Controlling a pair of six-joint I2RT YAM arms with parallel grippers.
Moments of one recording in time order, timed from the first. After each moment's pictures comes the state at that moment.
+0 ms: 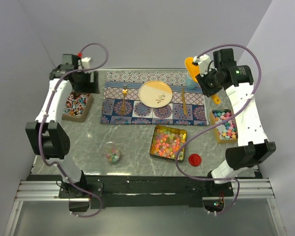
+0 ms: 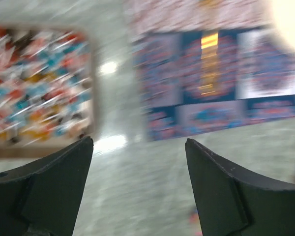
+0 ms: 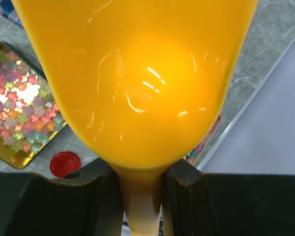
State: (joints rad) left arm -0.03 1.73 1.73 -0.89 0.19 0.04; right arm 0.14 1.57 1.93 -1.28 -0.07 -0.50
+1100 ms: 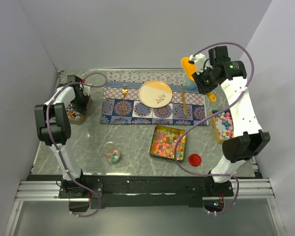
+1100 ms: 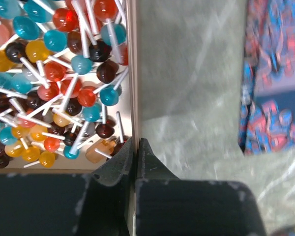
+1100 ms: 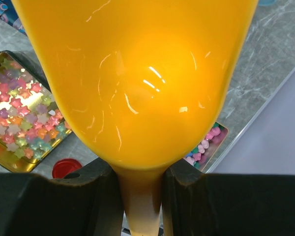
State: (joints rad) left arm 0.10 1.98 1.50 -0.75 0.07 0.27; right arm 0.14 1.68 2.00 -1.28 -0.11 -0.50
